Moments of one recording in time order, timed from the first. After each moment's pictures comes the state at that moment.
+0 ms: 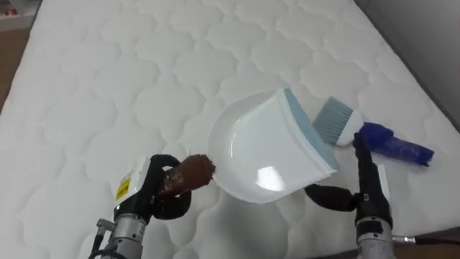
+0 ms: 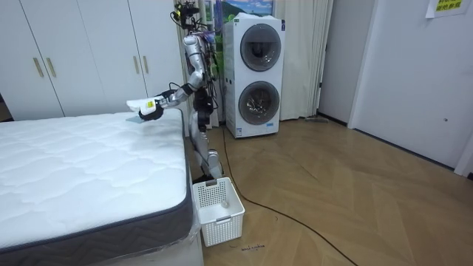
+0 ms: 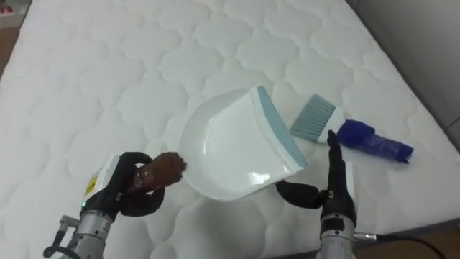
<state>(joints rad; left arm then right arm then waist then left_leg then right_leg) 0.14 0.27 -0.25 0.44 0.47 -0.22 0.33 0.17 -0.27 0.18 0.46 0.00 -0.29 -0.42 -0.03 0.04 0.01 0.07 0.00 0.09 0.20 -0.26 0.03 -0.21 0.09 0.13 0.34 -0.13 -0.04</state>
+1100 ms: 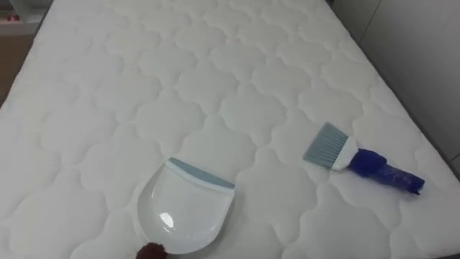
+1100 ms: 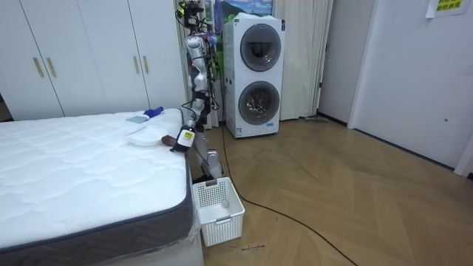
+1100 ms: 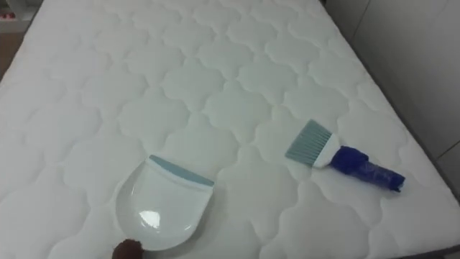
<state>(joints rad) 0.20 0.16 0.21 1.14 -0.17 -0.23 0.10 0.23 -0.20 -0.10 1.15 -0.01 -0.15 -0.25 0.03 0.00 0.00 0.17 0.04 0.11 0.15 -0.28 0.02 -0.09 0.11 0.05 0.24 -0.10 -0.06</state>
